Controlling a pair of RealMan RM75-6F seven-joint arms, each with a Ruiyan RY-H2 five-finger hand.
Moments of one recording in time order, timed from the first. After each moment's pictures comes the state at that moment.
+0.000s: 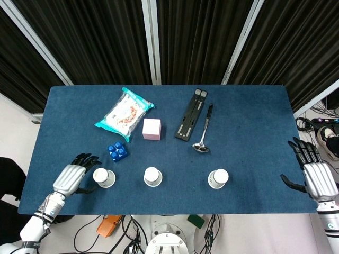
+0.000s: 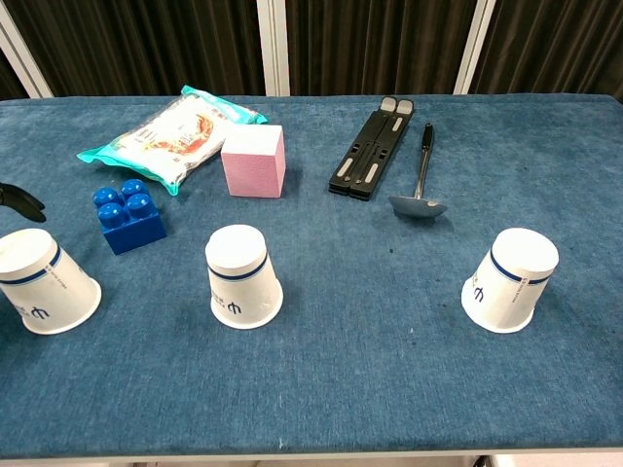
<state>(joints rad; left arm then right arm) -0.29 -1.26 0.03 -1.62 1.53 1.13 -0.04 0.13 -1.05 0.04 -1.59 -1.60 1.47 0.21</state>
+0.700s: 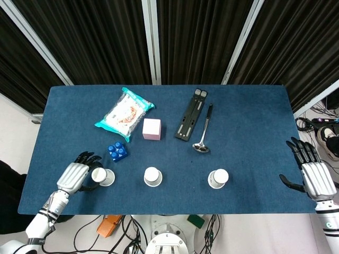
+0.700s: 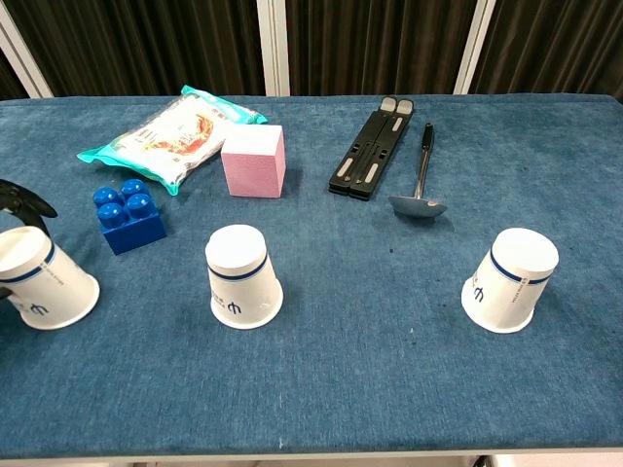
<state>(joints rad) -0.31 -1.32 0.03 -1.57 1.52 1.16 0.00 0.14 -1.05 0.04 -1.60 -1.59 1.46 0.19</state>
